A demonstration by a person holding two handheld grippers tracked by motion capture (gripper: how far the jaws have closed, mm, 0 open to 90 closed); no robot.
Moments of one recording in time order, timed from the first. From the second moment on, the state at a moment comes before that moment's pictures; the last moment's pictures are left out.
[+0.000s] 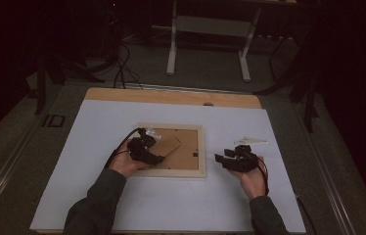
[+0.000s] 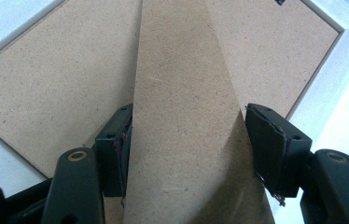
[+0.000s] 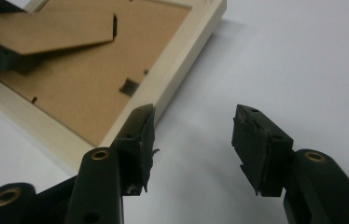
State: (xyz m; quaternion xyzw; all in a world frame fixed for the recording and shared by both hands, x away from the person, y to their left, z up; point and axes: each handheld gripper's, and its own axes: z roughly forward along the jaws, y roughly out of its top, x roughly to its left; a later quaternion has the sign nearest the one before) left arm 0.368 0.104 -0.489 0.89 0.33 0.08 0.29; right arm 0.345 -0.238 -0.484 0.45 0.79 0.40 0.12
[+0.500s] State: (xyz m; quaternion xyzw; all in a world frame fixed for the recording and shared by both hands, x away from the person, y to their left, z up) left arm 0.359 0.102 -0.486 0.89 0.32 0.11 0.30; right arm 0.370 -0.220 -0.465 0.43 0.80 0.38 0.14
